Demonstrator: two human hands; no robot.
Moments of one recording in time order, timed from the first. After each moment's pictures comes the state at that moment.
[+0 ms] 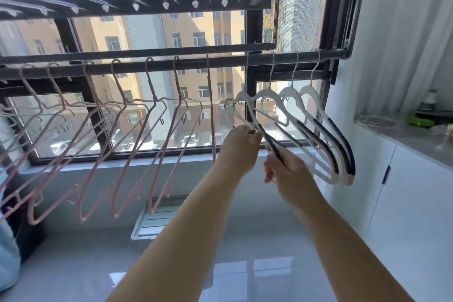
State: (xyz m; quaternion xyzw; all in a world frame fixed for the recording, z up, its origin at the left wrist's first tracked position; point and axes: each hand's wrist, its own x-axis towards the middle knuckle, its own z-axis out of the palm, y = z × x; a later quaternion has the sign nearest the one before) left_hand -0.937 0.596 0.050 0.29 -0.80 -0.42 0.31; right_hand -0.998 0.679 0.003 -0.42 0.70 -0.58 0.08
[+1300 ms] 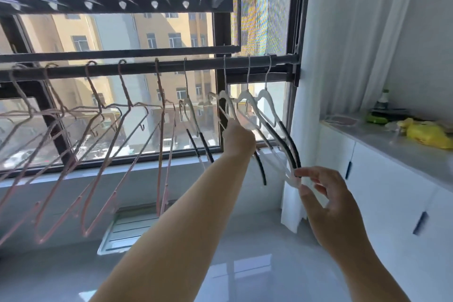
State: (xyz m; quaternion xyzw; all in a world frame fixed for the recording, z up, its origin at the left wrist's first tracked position) left_hand -1.049 0.613 0.046 0.34 -0.72 -0.52 0.32; right_hand -1.045 0.788 -0.018 -0.37 0.74 -0.56 -0.11
